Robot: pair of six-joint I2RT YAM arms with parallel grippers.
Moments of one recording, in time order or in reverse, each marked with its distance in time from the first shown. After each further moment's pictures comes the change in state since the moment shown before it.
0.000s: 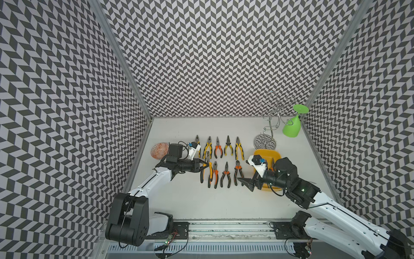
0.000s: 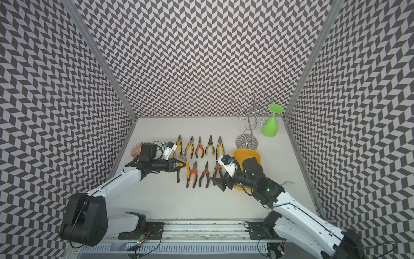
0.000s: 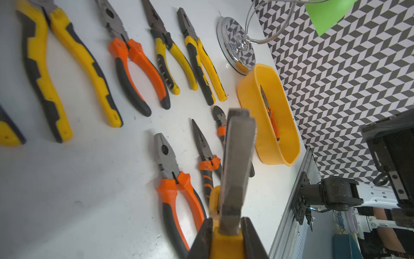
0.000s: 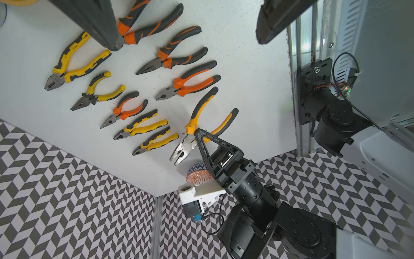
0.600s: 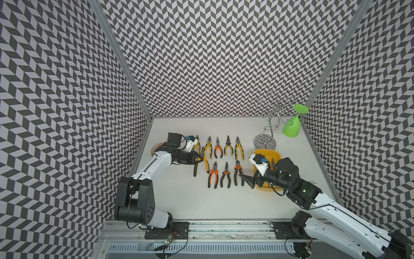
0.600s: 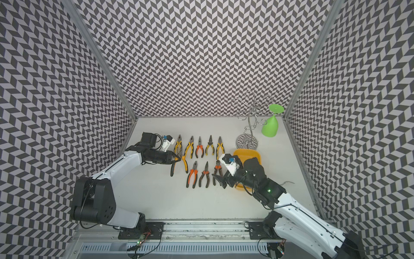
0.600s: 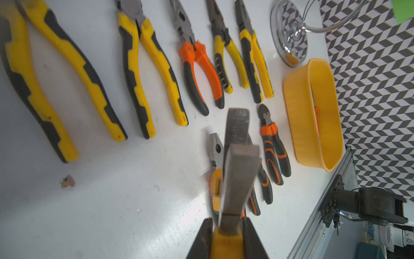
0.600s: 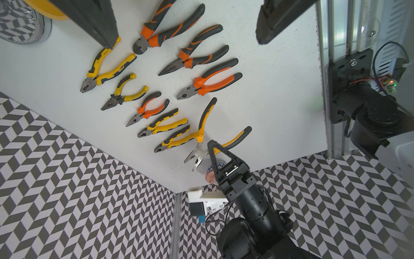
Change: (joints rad) left arm 0.045 0.194 0.290 -0.383 -0.170 0.178; right arm 0.000 -0.026 -0.007 0.008 0.111 -0.041
